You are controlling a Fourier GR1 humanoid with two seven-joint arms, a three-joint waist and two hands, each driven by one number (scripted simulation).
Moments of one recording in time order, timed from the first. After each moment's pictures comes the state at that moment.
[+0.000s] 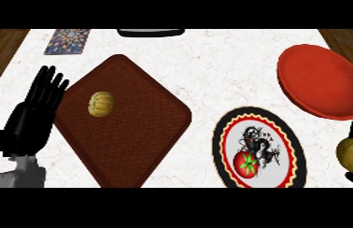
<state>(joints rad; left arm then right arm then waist) -0.09 0.21 0.16 -1.63 0.30 -0.07 0.06 0.14 -0.89 -0.07 -1.86 0.50 0.20 -0.19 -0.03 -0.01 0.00</state>
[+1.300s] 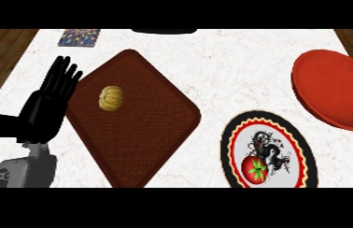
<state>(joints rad) -0.17 0.19 0.13 -1.59 0.29 -0.09 0.09 -0.56 -0.82 -0.24 -0.94 0.51 0.14 -0.31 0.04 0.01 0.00</state>
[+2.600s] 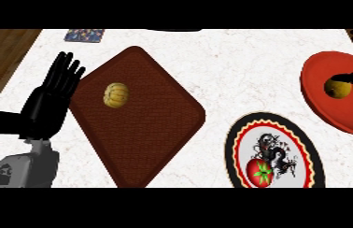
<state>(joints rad) -0.20 0.18 0.13 -1.58 0.29 -0.11 0.07 -0.92 -0.74 -0.40 -0.20 0.45 0.23 -0.56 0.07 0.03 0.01</state>
